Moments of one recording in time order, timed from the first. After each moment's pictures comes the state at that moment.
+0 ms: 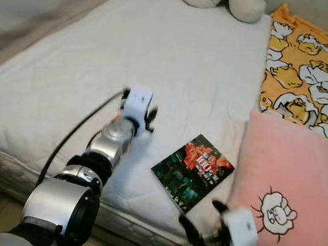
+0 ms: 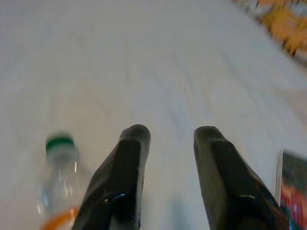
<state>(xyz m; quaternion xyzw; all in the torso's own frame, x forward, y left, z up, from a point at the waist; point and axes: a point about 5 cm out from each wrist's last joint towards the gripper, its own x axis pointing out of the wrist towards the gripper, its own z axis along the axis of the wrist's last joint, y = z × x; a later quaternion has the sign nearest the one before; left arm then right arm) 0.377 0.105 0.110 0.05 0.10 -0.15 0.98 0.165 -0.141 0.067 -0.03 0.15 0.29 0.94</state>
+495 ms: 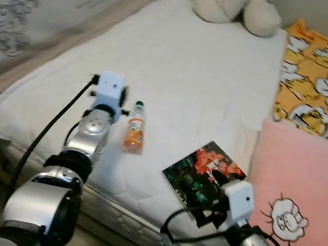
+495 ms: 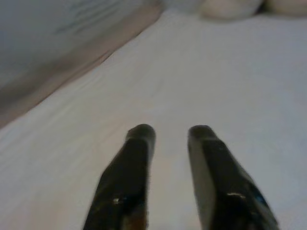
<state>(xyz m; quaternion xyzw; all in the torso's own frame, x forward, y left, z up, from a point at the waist) 0.377 0.164 0.113 0.08 0.06 0.01 0.99 0.198 -0.135 0.072 0.00 0.08 0.27 0.96</state>
